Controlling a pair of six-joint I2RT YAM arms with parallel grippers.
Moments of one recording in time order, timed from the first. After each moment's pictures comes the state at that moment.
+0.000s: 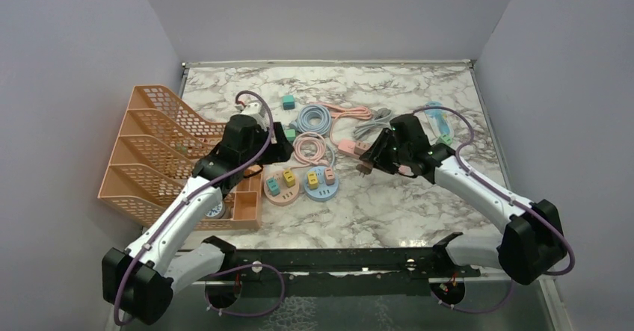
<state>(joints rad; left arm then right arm) -0.40 1.01 0.84 -0.47 -0.02 -0.50 0.51 1.29 0.86 -0.45 -0.01 0.93</state>
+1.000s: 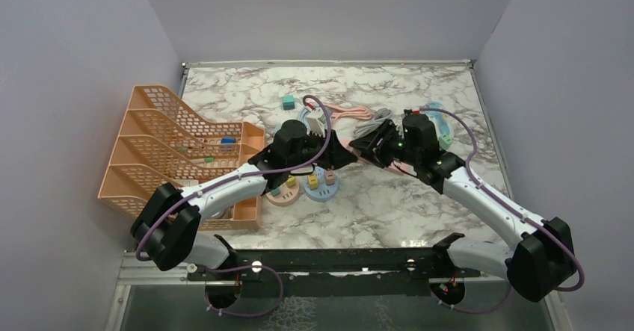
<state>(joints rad) -0.74 1.39 0.81 0.29 0.38 -0.66 0.51 1.14 0.78 -0.15 -0.24 1.18</state>
